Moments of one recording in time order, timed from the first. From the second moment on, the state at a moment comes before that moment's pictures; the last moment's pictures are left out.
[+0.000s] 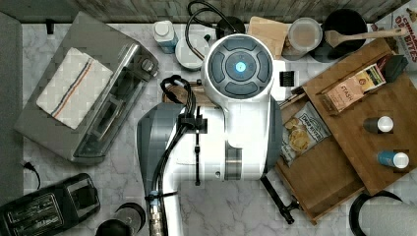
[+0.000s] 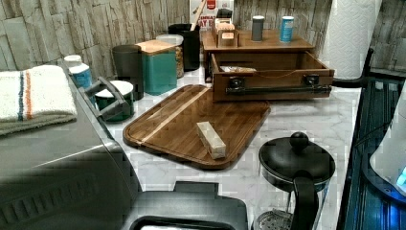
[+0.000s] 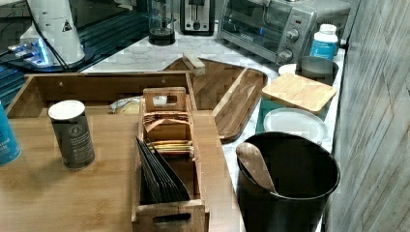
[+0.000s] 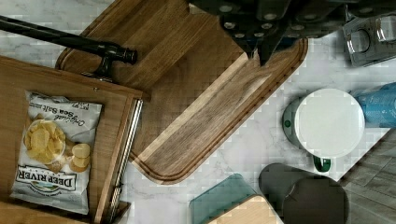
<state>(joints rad) 0.01 0.02 0.00 -1.73 0.00 0.25 0.01</state>
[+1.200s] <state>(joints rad) 0.01 -0.03 0.01 -2.03 0.00 0.61 -0.58</state>
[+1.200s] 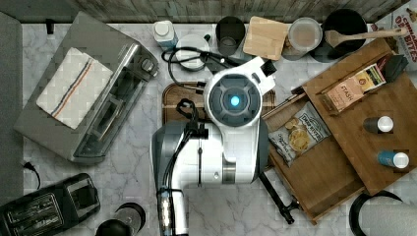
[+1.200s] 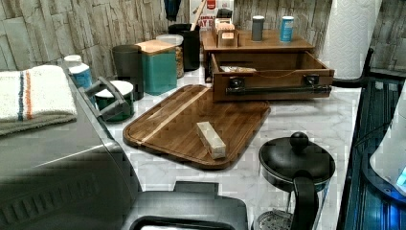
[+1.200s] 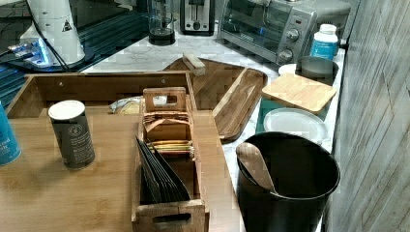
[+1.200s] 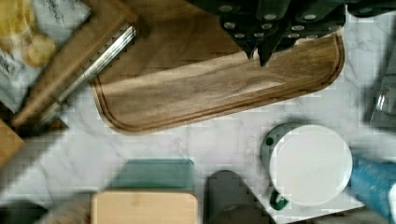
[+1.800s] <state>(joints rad) 0.03 -0.18 0.01 -2.49 0.00 0.88 -0.78</state>
